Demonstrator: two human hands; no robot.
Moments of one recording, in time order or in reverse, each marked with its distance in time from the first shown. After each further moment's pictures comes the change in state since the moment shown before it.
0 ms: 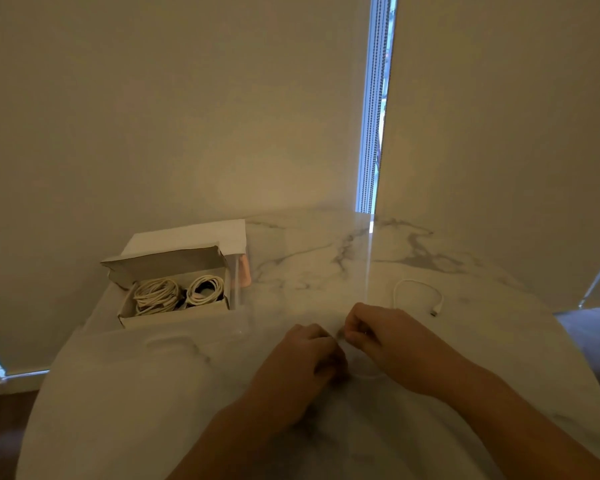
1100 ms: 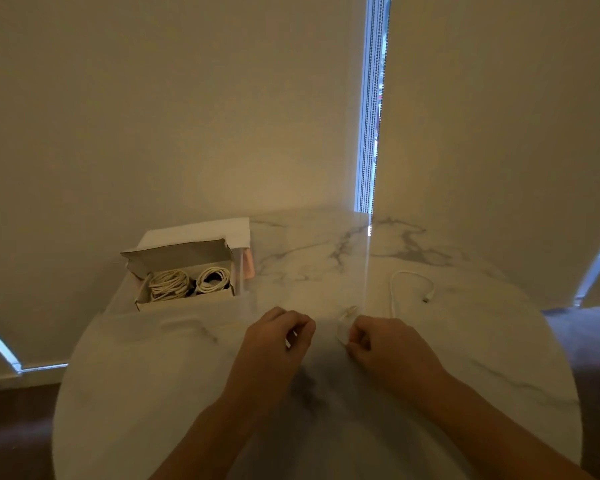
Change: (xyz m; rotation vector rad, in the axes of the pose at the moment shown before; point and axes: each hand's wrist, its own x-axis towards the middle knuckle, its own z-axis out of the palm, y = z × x) left_hand -0.037 0.016 -0.019 -0.067 0.422 -0.099; right_hand -0.033 -0.015 0.020 -0.144 0.057 0.261
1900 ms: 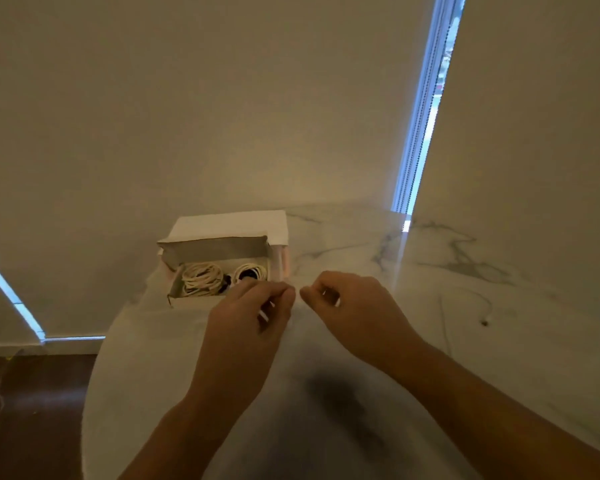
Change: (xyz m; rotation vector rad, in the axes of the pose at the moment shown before) left_hand 0.018 -0.034 -0.077 0.084 0.174 -0.146; right_hand 0.071 -0.106 0.001 0.232 0.073 -0.266
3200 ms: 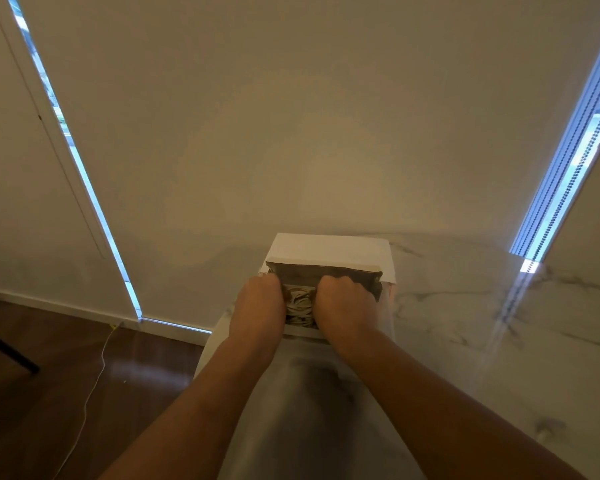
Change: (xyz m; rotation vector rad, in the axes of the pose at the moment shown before) left_hand 0.091 -0.147 -0.031 0.511 -0.045 -0.471; right_hand 0.130 -0.091 0.115 -0.342 -0.152 -0.002
